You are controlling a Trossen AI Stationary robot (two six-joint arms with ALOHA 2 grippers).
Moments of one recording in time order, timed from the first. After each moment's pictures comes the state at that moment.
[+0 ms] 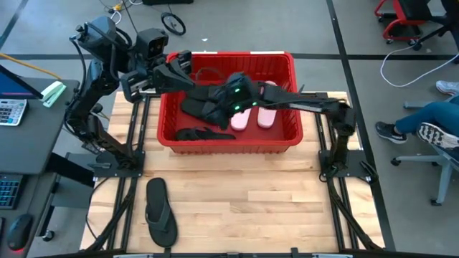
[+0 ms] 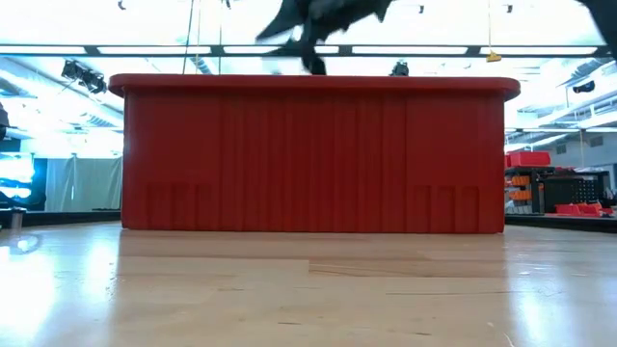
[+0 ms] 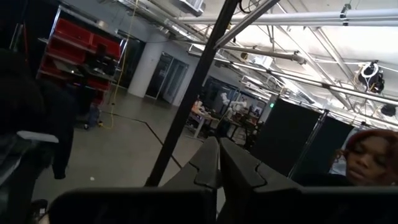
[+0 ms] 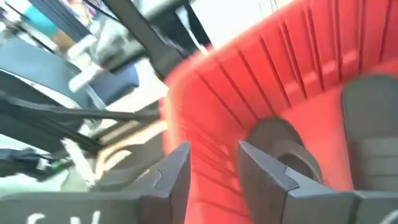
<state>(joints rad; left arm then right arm) 0.29 1.54 2.29 -0.38 0.77 -0.67 -0.29 1.87 1.77 -0.39 -0.37 0.40</state>
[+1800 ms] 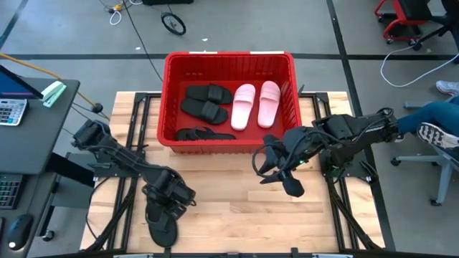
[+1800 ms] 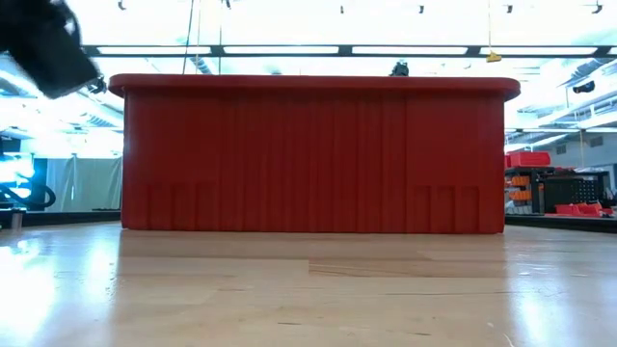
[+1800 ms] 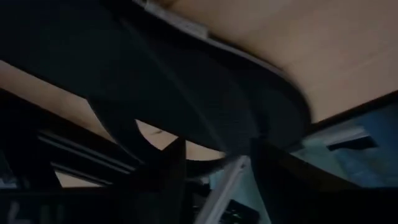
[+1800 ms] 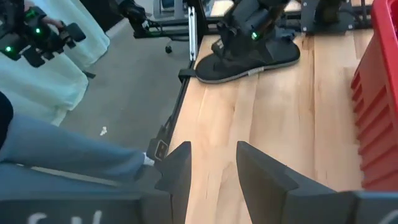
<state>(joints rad) -0.52 1.57 1.03 -0.96 0.48 -1.44 0.31 1.47 1.77 -0.94 -0.15 0.27</state>
